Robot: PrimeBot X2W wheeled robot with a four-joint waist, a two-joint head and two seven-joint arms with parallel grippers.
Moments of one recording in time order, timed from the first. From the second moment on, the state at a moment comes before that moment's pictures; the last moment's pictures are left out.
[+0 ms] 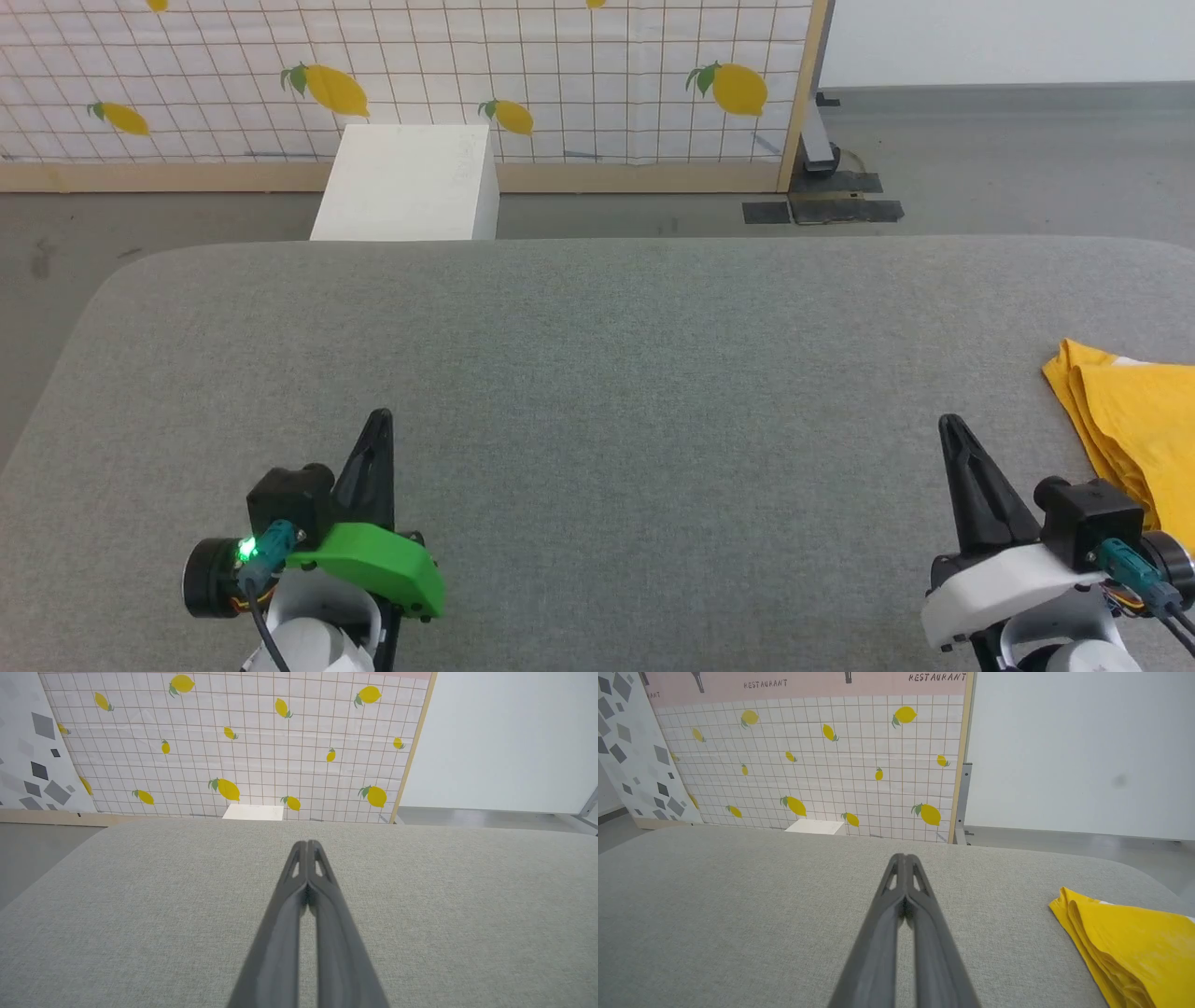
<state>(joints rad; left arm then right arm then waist) -0.09 0.06 -0.04 0.18 -0.14 -0.06 -0.15 0.02 -0.05 -0.04 0.04 0.06 0.13 -0.10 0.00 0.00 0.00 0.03</state>
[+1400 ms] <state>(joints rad) -0.04 0.06 -0.01 0.06 -0.04 -0.02 -0.05 0.02 -0.05 -0.01 0.02 0.02 0.13 -0.03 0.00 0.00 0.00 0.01</state>
